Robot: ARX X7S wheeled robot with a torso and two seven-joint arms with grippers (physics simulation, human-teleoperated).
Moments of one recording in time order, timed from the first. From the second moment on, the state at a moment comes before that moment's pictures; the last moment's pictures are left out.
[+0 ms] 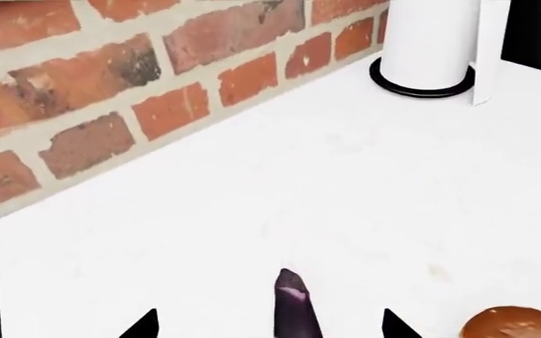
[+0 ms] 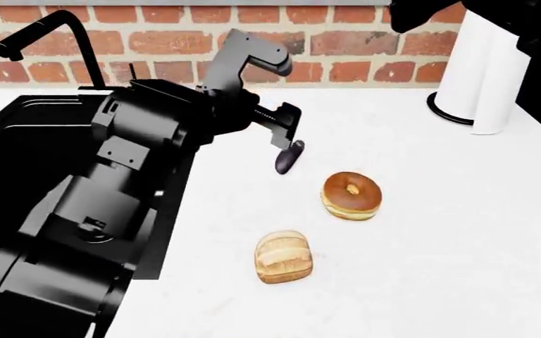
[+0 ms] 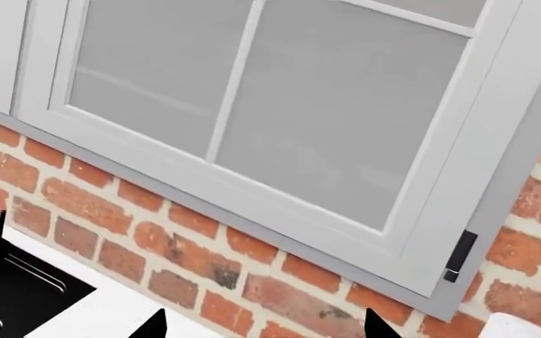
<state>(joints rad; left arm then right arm) -1.42 -0.03 0.55 -0.79 -0.40 -0.84 0.36 1.48 0.43 -0.30 0.07 0.30 1.08 -0.34</state>
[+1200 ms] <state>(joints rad) -1.49 0.00 1.51 -1.16 -1.30 -0.34 0.24 1.37 0.43 -0.29 0.05 0.31 1.04 -0.32</state>
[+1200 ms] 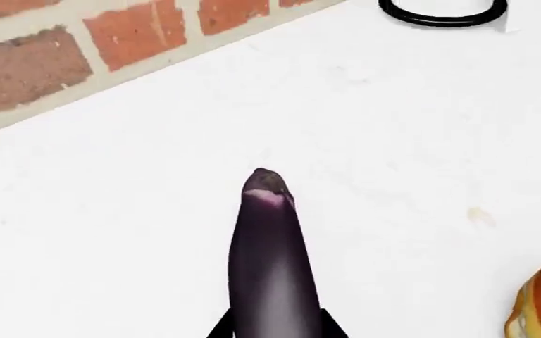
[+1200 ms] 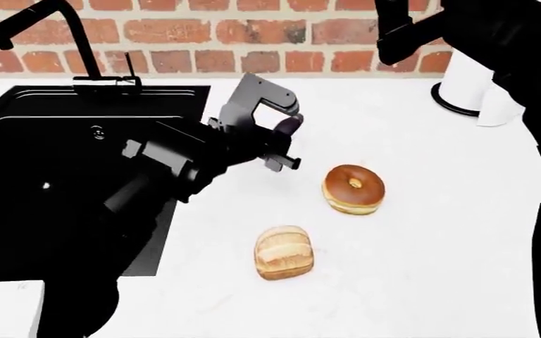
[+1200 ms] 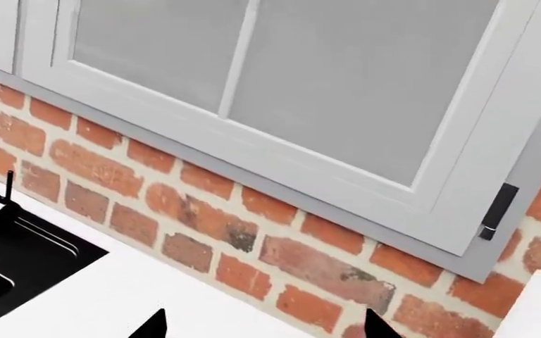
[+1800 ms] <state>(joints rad) -1.65 -0.80 1.36 0.01 -1.50 -0.38 -0.37 1.15 0.40 -0.06 -0.45 0.45 1.30 -0.17</state>
